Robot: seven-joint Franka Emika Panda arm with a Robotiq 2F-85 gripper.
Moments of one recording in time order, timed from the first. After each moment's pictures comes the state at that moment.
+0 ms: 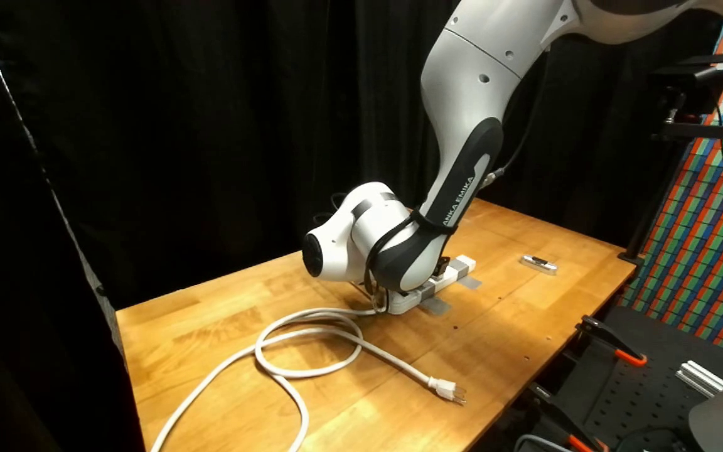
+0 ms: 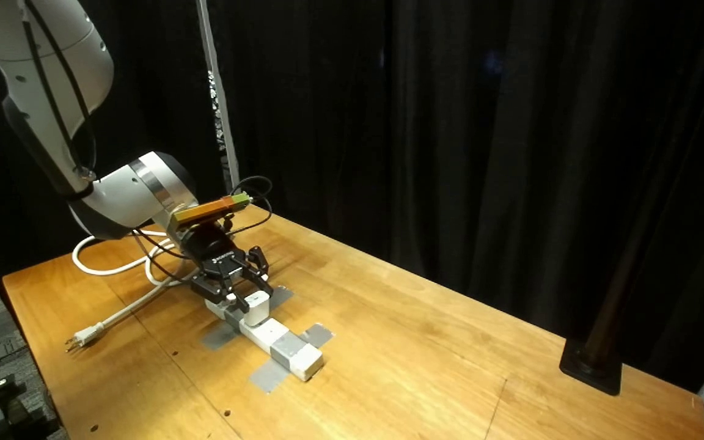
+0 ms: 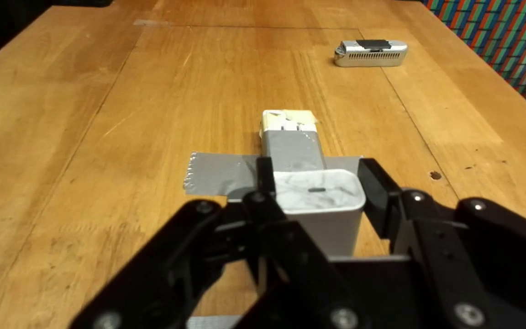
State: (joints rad) arm 0.23 0.80 0.19 -1.87 -1.16 1.61 -0.41
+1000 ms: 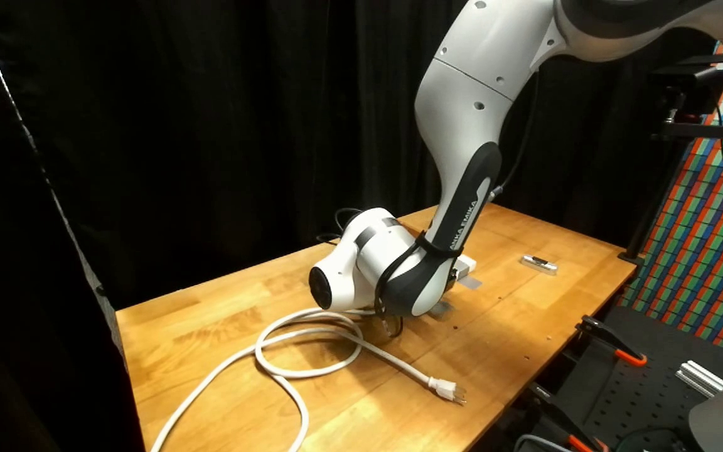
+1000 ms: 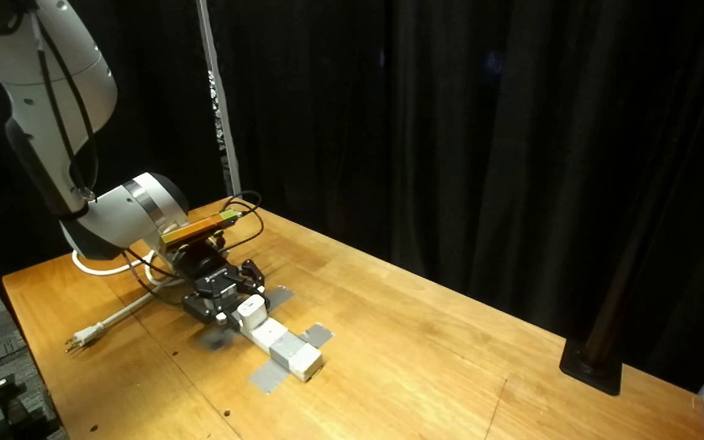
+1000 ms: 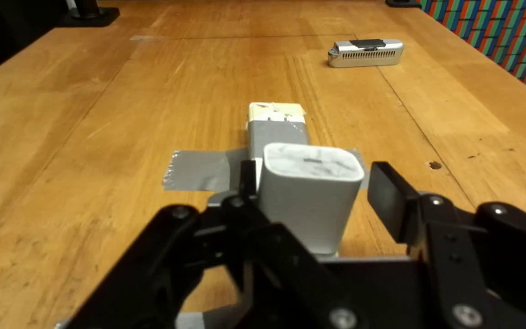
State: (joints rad) arm 0.25 0.87 0.19 -1.88 -1.21 1.56 -0.29
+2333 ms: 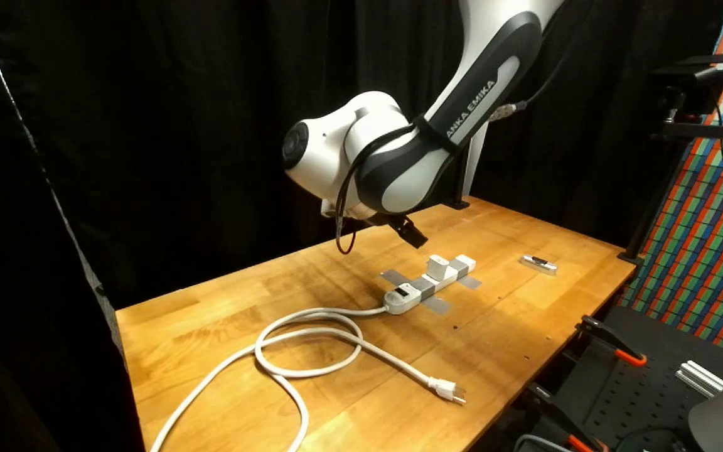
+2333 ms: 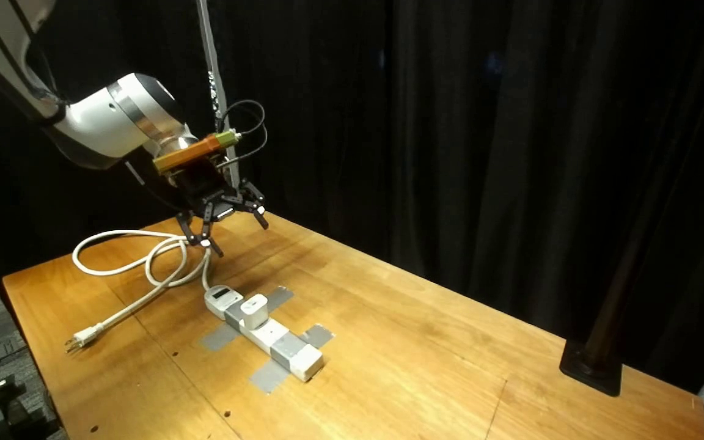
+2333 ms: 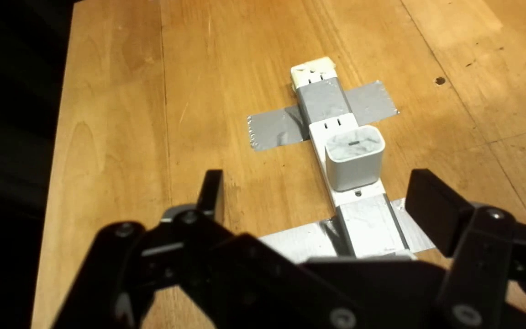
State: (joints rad) arm 0.16 0.53 0.26 -1.93 -1.00 1.79 -0.29
